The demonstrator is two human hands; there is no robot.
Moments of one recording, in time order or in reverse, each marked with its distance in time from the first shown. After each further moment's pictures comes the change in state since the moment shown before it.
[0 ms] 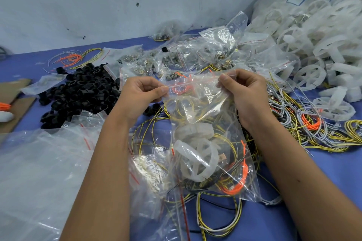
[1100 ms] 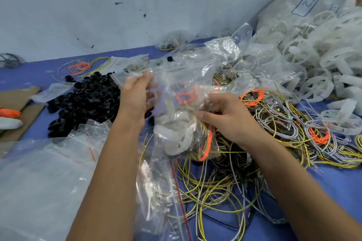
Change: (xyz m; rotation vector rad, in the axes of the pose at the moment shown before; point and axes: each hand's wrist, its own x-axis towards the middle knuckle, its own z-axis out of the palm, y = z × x) left_hand 0.023 0.013 0.003 -0.350 0.413 -0.259; right_hand -0.019 -0.006 0.024 -0.361 -0.436 -0.011
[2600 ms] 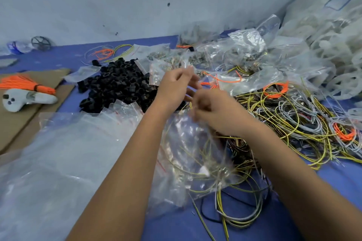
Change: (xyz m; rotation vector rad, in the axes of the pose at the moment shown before) left_hand -0.027 -0.003 0.004 0.383 -0.258 0.166; right_hand 0.010 -0.026 0.049 -0.383 -0.258 -0.107
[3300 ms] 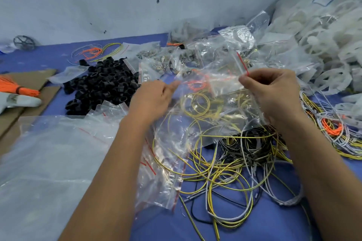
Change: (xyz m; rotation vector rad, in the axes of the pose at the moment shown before) left_hand -0.003 -0.023 -0.026 0.901 0.037 0.165; right_hand -0.031 0.058 -0.070 0.393 0.673 0.221
